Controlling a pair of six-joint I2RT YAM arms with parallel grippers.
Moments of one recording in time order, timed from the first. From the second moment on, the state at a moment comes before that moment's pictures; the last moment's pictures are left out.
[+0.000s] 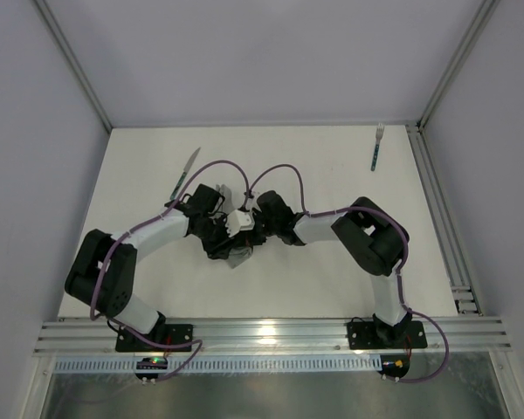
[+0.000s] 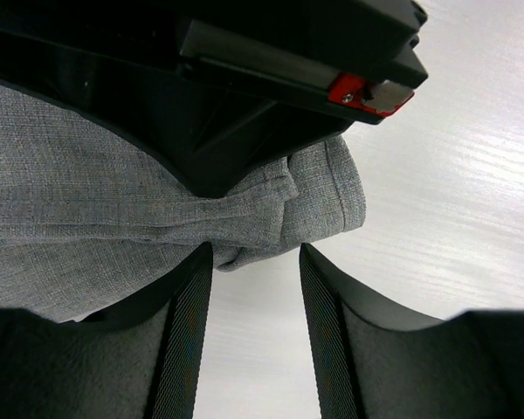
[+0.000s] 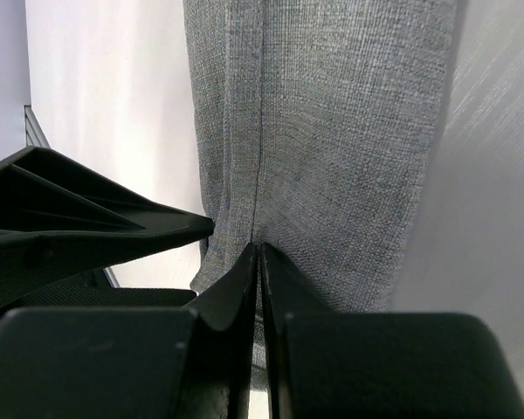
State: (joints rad) left arm -0.47 1.54 0.89 -0.58 0.44 0.69; right arm 0.79 2.01 1.05 0.31 -0.44 0.73
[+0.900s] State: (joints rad) left arm -0.47 1.57 0.92 -0.61 0.50 0.66; right arm 0.79 2.02 1.06 0.31 -0.49 0.66
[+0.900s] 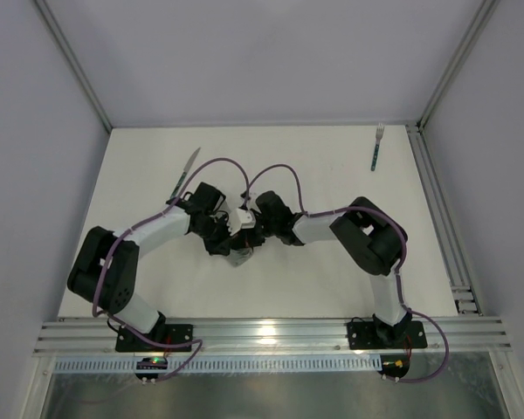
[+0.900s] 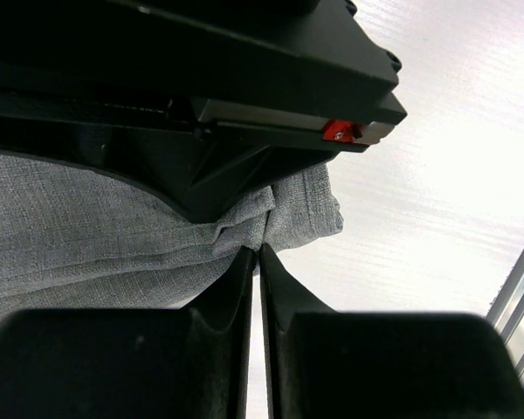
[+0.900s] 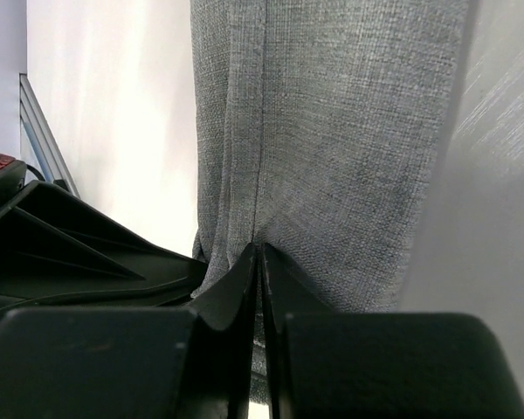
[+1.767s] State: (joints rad) left arm -0.25 1.53 1.04 -0.71 0.67 0.57; right arm 0.83 2.02 1.02 0.38 -0.50 0.64
